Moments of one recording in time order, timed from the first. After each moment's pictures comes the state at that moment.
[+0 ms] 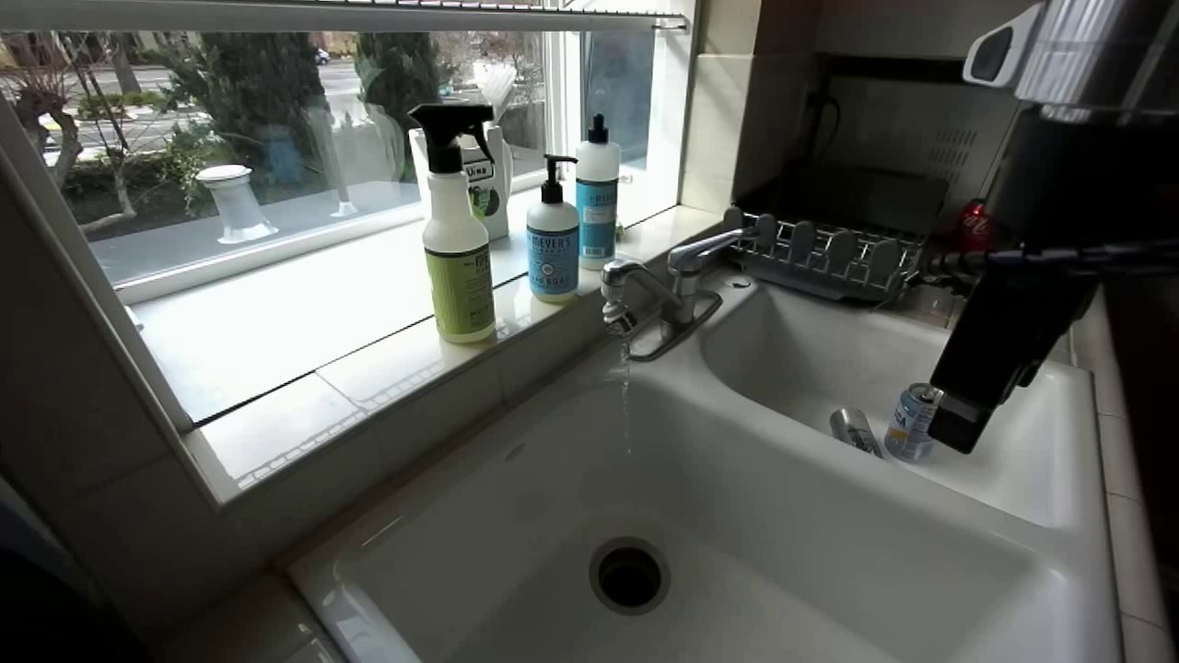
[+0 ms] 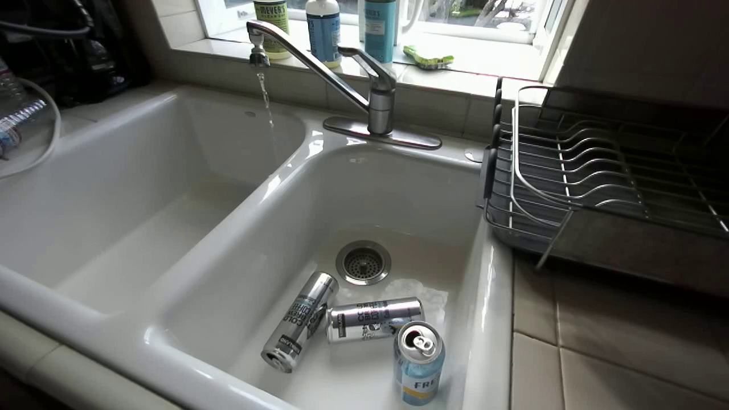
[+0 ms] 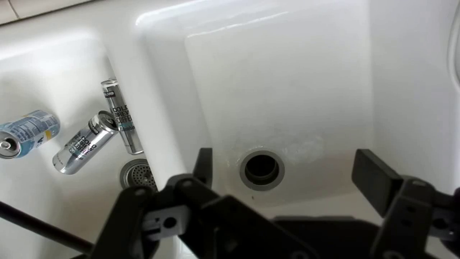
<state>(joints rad) 0.09 -0.63 0.32 -2.39 0.15 1.76 0.47</state>
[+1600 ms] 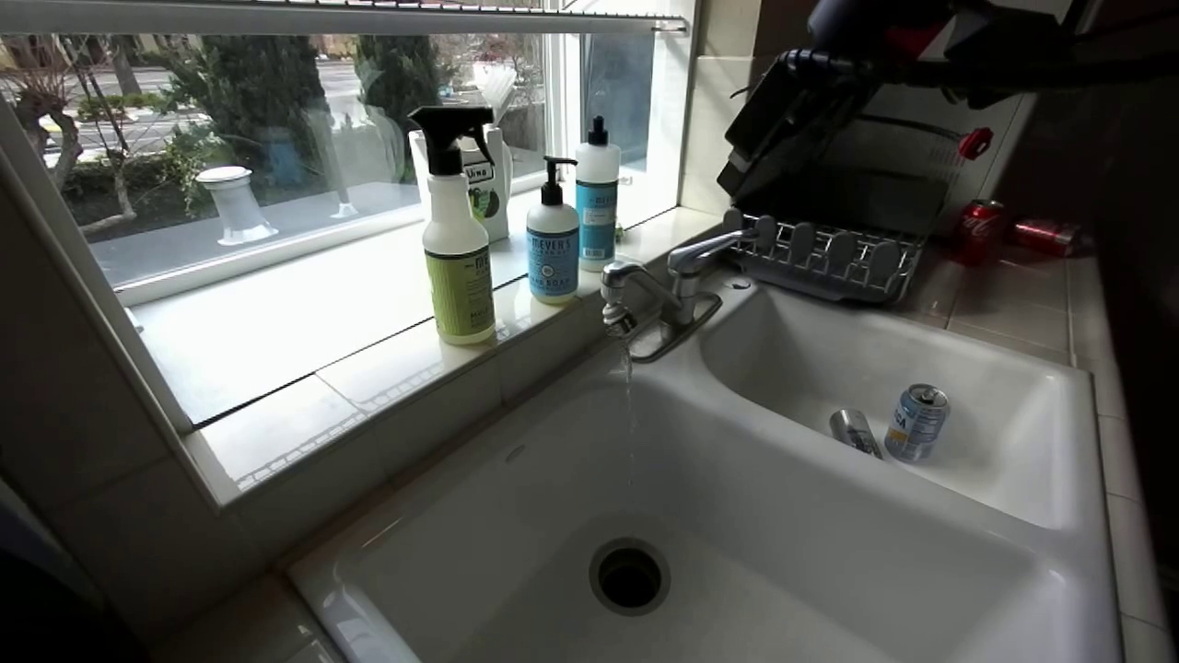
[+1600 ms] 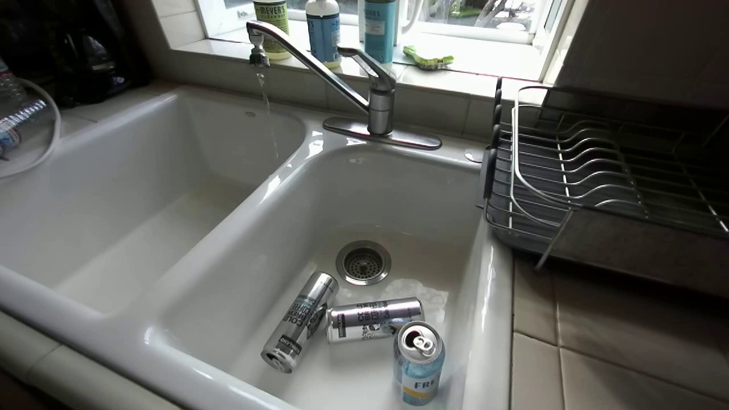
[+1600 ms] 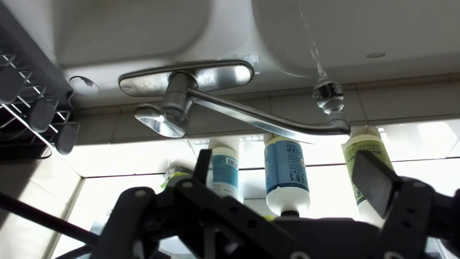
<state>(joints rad) -0.03 -0.45 0.21 -2.25 -0.15 2.32 0.34</state>
